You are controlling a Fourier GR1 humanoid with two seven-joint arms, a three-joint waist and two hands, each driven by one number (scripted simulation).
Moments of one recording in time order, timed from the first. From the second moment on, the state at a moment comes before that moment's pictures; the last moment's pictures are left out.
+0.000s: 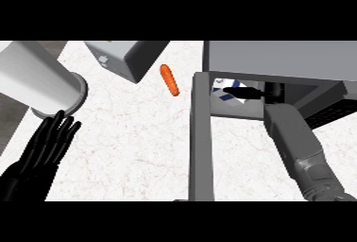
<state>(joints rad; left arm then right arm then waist) 0.19 0.01 0.09 -2.07 0.16 -0.42 0.01 -0.85 -0.15 -0.31 -0.39 0.17 -0.31 -0.65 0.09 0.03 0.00</state>
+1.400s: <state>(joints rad) 0.02 0.03 -0.18 -1.72 -0.13 -0.48 -0.08 -0.43 -0.05 -0.22 -0.68 0.10 -0.01 -0.79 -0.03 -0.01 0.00</state>
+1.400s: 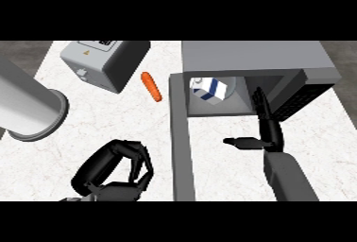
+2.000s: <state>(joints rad) -0.09 0.01 -0.42 -1.44 -0.20 -0.39 -0.17 0.02 -0.07 -0.11 -1.32 0.05 0.09 -0.62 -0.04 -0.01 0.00</state>
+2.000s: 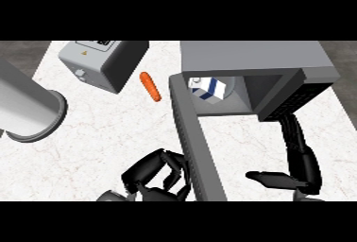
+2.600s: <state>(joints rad) -0.32 0.01 -0.84 -1.20 -0.01 0.09 -0.17 0.24 -0.13 -0.13 -1.76 -0.12 0.21 -0.43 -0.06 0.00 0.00</state>
